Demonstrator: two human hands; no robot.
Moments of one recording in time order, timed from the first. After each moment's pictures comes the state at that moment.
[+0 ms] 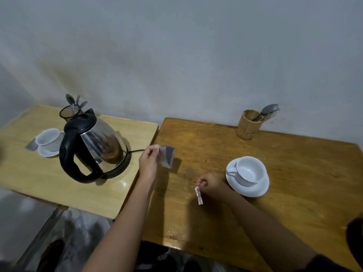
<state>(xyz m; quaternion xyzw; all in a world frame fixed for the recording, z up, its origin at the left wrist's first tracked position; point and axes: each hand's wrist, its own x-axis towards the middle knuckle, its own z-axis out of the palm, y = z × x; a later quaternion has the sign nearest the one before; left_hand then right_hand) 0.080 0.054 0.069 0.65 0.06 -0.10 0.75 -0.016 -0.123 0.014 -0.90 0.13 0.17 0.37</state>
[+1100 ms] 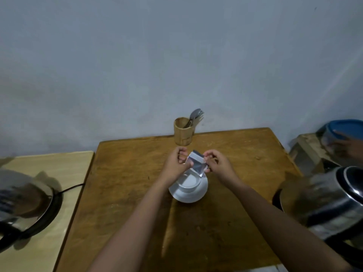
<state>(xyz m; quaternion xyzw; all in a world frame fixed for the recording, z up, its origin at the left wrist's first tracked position) 0.012 -0.164 0.093 0.75 -0.28 -0.29 0.52 -0.103 -0.278 0.088 -0.75 0.32 -0.16 0.56</state>
